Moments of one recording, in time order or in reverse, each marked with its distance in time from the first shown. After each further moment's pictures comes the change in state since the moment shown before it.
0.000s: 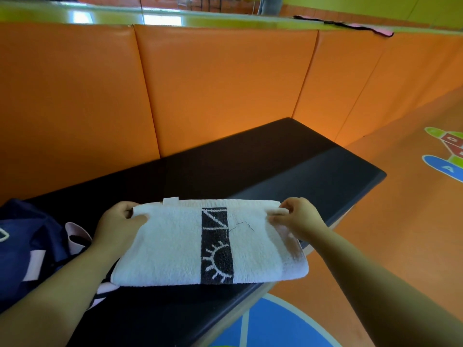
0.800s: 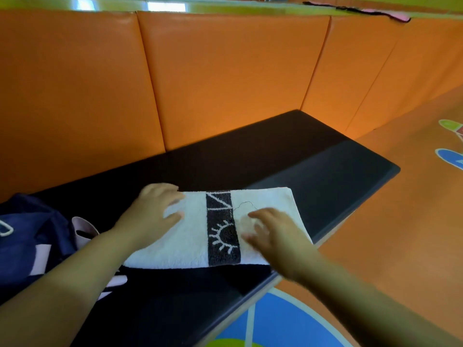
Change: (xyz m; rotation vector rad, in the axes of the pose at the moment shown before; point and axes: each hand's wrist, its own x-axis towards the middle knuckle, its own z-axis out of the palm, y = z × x) left_hand 0.007 0.016 0.015 0.617 -0.265 0.499; right_hand -0.072 -0.045 0.022 -0.197 -0.170 -0.367
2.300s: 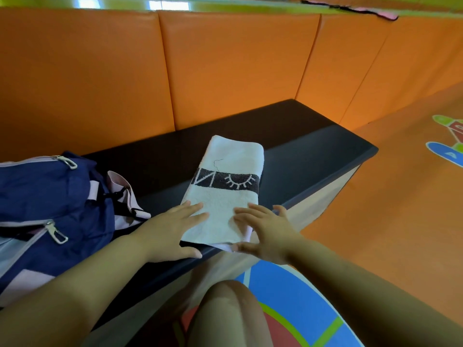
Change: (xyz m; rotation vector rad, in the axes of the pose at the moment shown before) left_hand -0.121 0.039 0.009 0.211 -0.468 0.228; right_hand -0.075 -0.008 0.028 -0.270 -0.167 -0.205
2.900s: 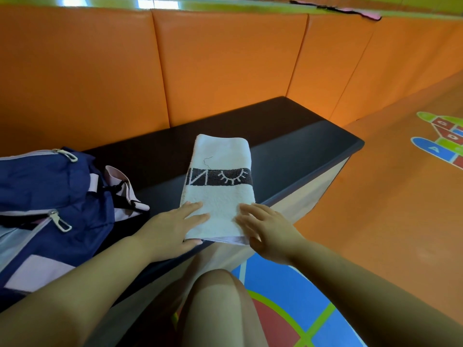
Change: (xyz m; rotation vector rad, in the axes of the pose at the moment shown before) left_hand -0.008 0.004 0.022 0.103 0.225 0.076; right_hand -0.028 -0.003 0.015 -0.028 0.127 -0.063
